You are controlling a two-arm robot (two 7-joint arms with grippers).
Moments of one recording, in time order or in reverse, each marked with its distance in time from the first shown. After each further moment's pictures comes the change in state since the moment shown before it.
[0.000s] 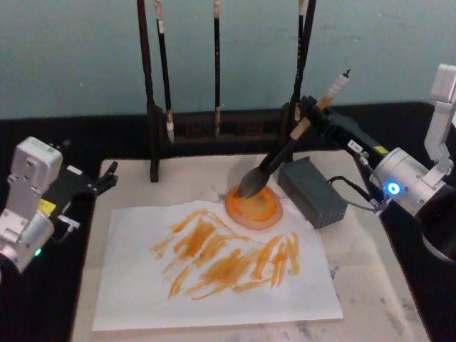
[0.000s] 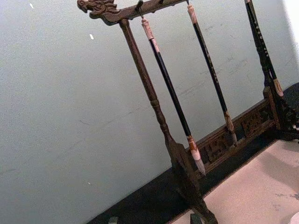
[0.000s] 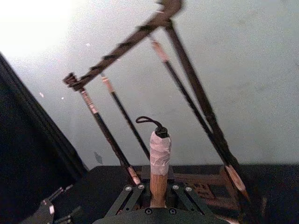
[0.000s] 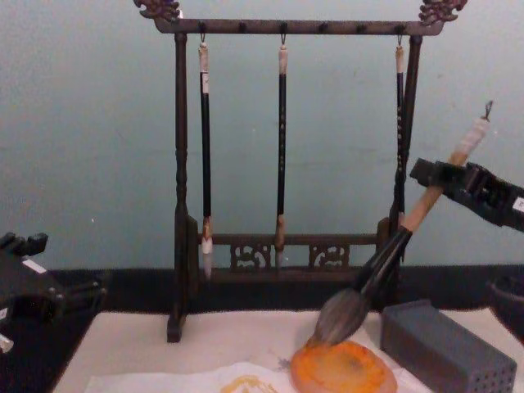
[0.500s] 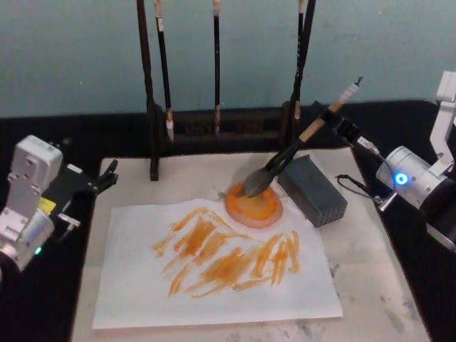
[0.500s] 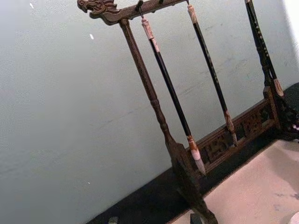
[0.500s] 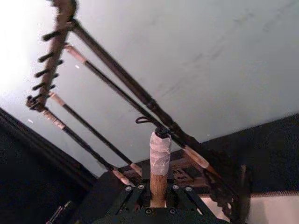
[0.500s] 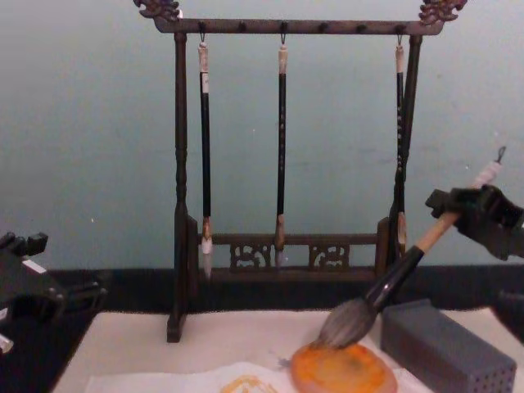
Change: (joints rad) left arm 0.000 0.000 0.000 0.000 0.000 0.000 0.000; right arm 0.102 -0.018 0.027 0.209 0.175 0.165 -0.007
